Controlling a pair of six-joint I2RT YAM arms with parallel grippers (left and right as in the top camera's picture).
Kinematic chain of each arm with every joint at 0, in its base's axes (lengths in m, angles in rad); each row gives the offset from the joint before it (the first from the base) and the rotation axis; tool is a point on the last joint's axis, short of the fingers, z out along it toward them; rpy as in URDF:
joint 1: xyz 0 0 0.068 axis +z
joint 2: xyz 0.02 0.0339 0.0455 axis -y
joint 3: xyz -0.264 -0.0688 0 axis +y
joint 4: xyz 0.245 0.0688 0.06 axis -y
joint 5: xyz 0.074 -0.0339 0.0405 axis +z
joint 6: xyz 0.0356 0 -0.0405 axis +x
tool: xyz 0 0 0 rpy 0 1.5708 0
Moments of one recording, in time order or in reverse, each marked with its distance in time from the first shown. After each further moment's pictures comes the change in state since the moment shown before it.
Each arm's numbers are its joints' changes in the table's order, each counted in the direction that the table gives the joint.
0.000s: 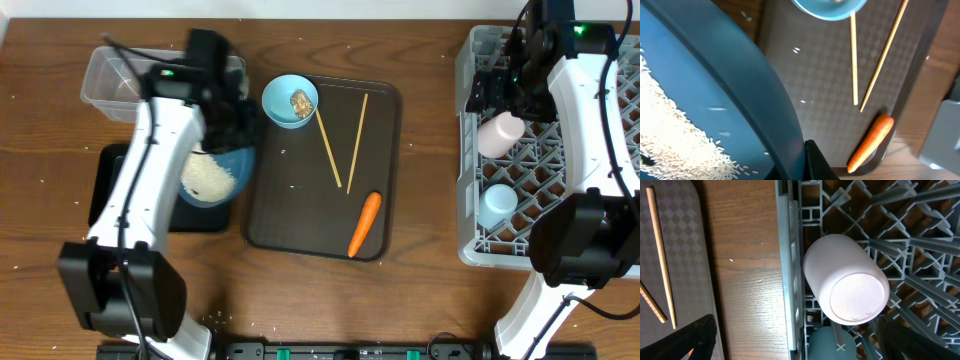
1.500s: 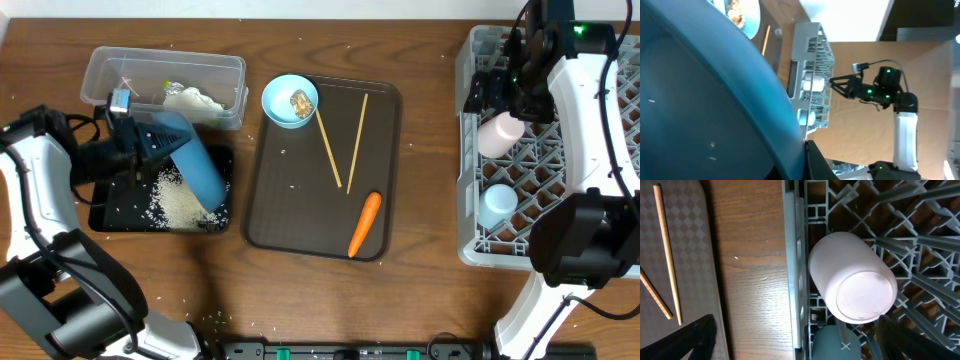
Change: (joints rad) left arm 0.629 0.000 0.195 -0.207 -0.987 0.530; right arm 0.000 0.000 0.000 -0.008 0.023 0.000
